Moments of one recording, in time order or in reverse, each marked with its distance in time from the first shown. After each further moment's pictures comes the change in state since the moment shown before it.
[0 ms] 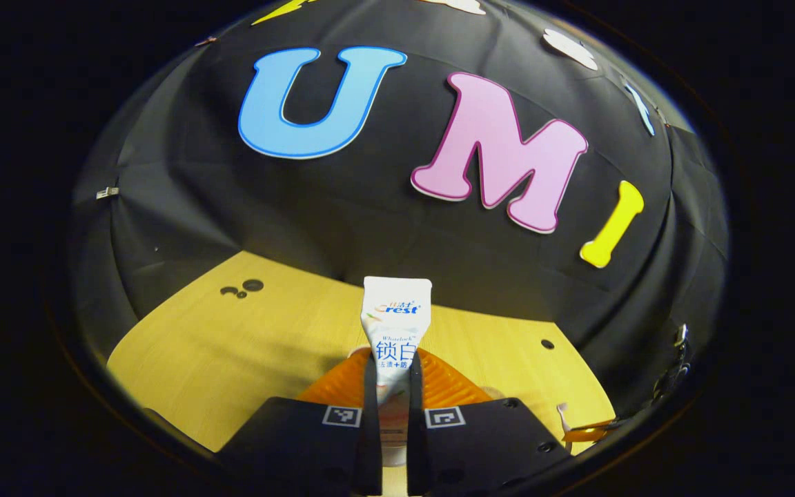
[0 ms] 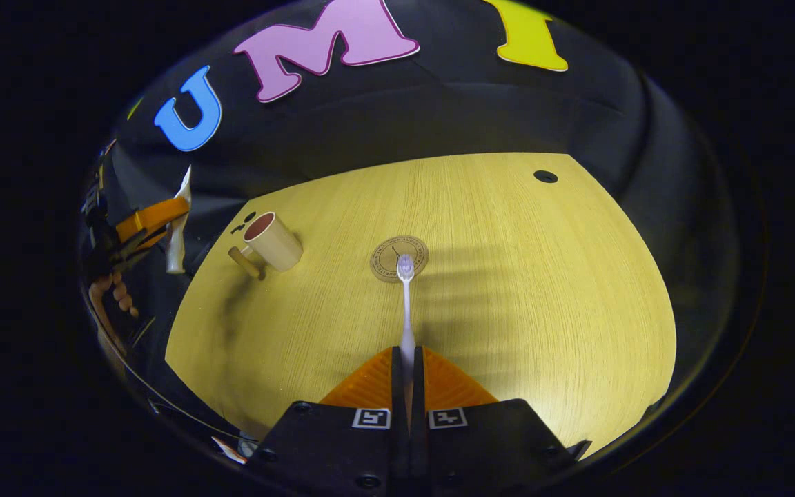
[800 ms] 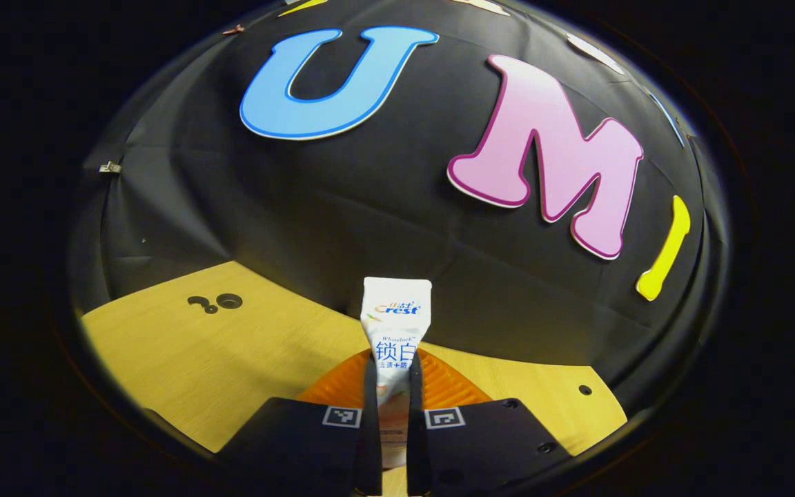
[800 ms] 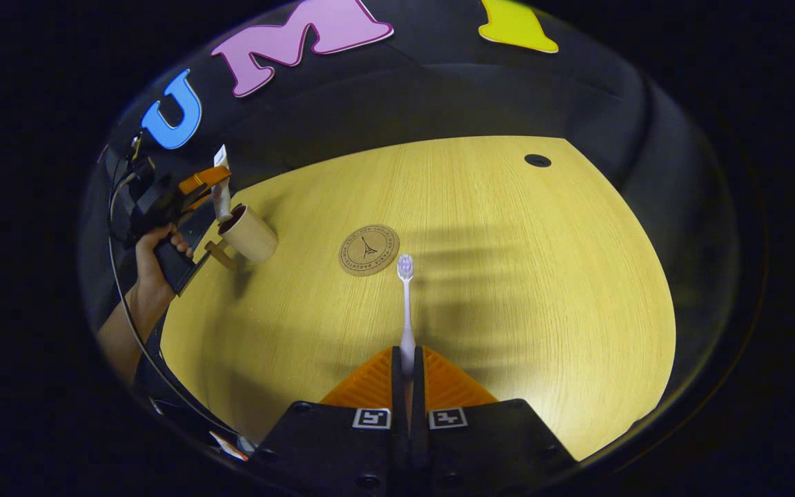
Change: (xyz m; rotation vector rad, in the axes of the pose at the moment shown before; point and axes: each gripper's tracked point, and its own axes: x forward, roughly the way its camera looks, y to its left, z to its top) left arm 0.138 0.023 -0.015 -0.072 -0.127 0.089; right arm 0.019 -0.048 -0.009 -0.006 0.083 -0.019
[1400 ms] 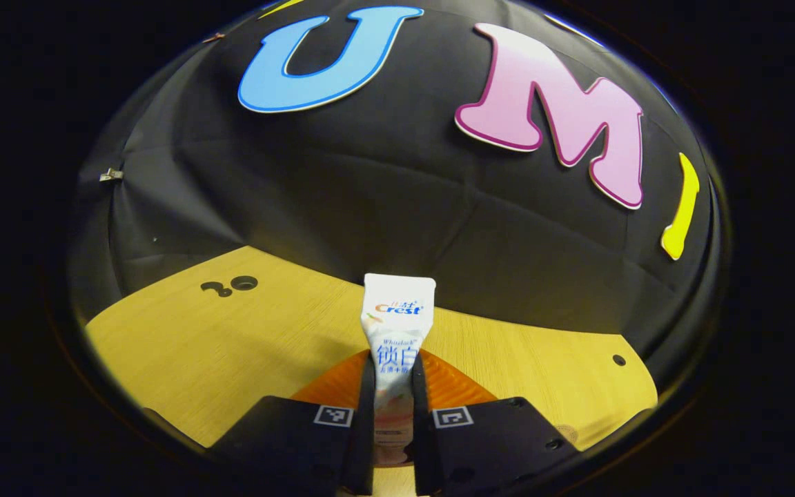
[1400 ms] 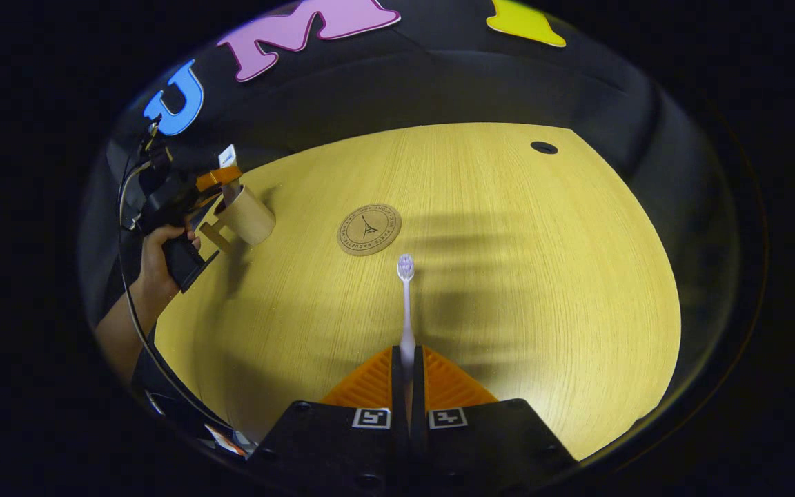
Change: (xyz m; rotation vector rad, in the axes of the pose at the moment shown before) left arm -0.009 0.015 -0.043 0.113 0.104 0.071; right arm 0.009 0.010 -0.018 -0.018 0.046 0.009
